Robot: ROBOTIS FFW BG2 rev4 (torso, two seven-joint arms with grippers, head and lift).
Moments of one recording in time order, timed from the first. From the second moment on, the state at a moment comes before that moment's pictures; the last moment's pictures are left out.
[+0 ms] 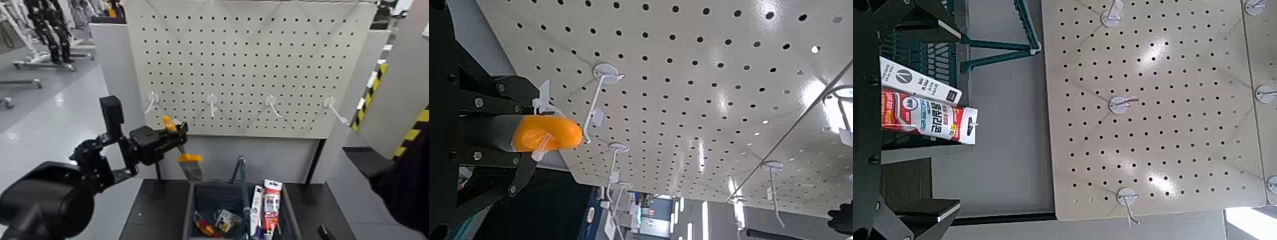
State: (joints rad) left arm -0.28 0.32 -0.17 -1.67 0.50 0.37 -0.68; right arm 0.41 -0.06 0.16 -1.65 -0.06 -0.43 -0.12
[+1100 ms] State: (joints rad) left arm -0.32 0.27 -0.41 -1.34 0.74 0.30 -0.64; right arm 0.41 -0.06 0.17 -1.64 -0.07 -0.44 -0.12
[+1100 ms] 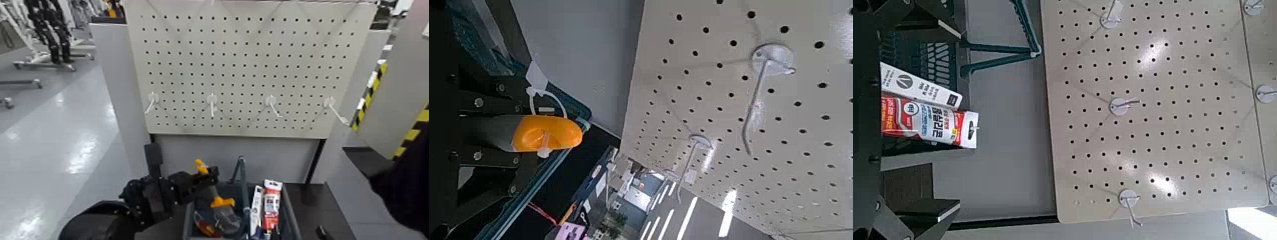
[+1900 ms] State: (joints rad) left arm -0.34 0.26 -0.50 -1.25 0.84 0.25 -0.56; right arm 0.41 -0.06 0.17 -1.64 -0.08 -0.44 -0.12
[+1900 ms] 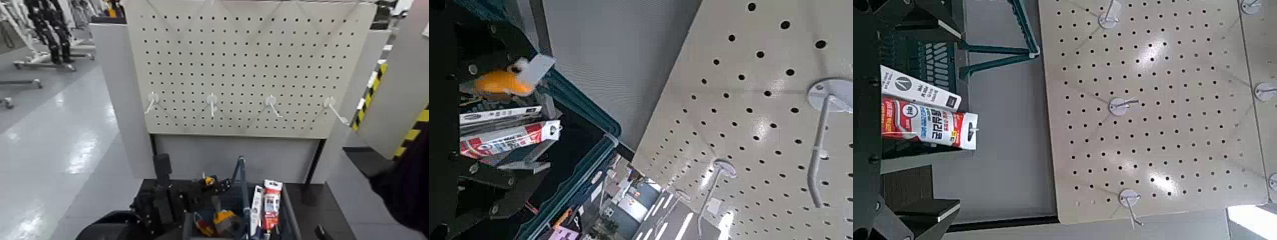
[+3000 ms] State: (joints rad) left arm -0.08 0.26 -0.32 -1.66 0.30 0.06 -0.15; right arm 0.41 -0.06 0.16 -1.64 -0.08 -0.45 -0.12
